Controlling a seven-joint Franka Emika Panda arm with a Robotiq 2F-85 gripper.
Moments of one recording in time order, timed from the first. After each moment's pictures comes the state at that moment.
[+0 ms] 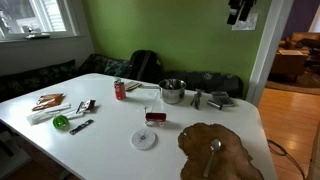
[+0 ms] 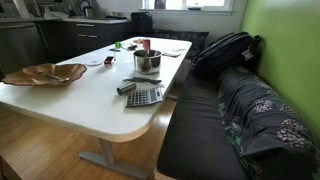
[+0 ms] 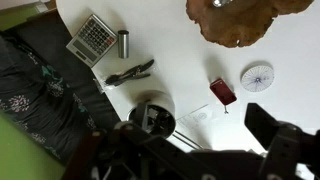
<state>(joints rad) 0.05 -0.55 0.22 -2.35 -0.03 2.06 0.16</state>
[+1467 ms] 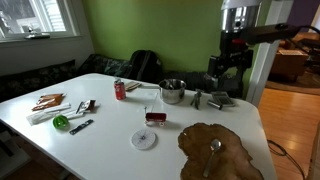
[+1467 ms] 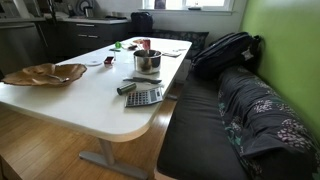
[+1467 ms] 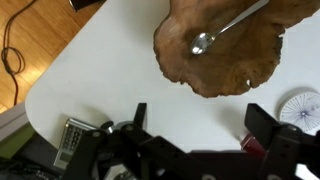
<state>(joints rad) 0.07 -0.23 0.31 -2.49 0.02 2.26 0.68</state>
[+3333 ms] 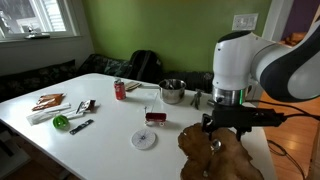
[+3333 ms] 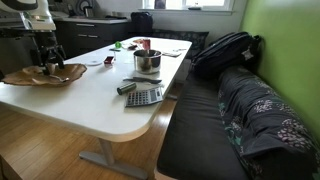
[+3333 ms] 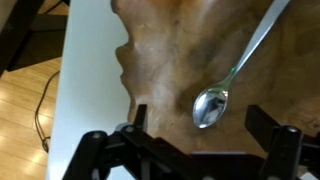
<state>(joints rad) 0.29 0.20 0.19 -2.58 -0.21 2.71 1.49</state>
